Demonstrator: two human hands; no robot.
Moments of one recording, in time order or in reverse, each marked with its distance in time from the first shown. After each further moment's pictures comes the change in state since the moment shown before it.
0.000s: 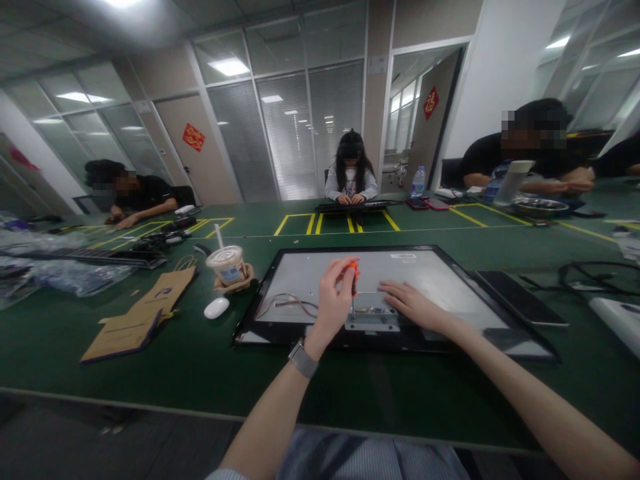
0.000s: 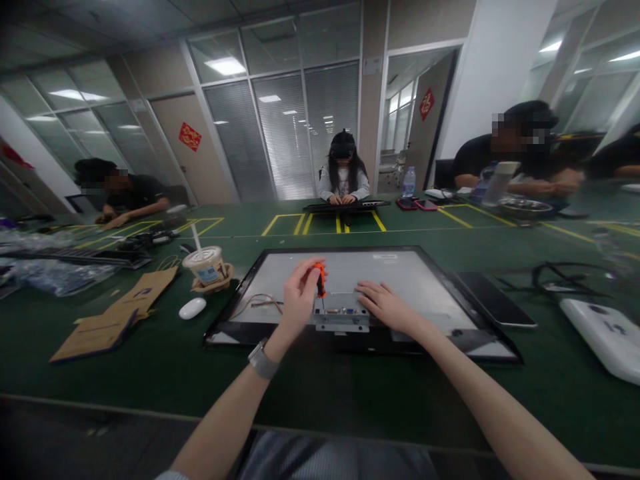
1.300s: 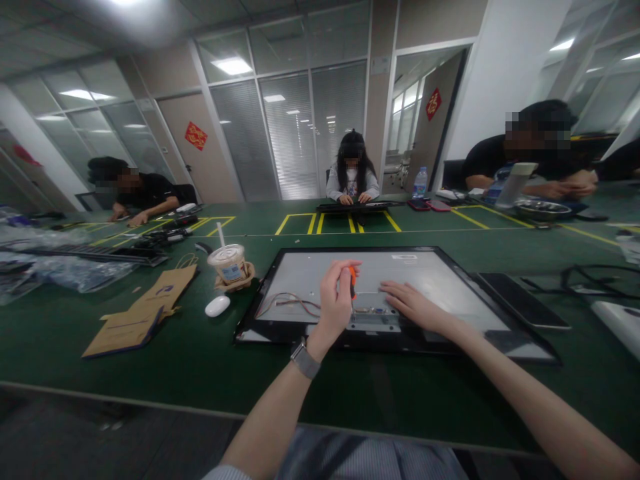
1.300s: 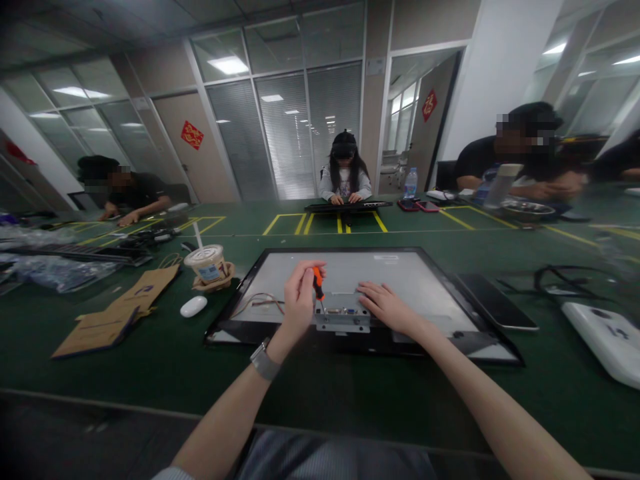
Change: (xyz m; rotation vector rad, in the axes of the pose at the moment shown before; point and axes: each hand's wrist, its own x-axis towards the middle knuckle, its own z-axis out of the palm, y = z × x) left_hand -0.004 0.005 0.000 0.061 0.052 0.054; right_hand 0.000 0.003 0.001 -0.004 0.000 -0.008
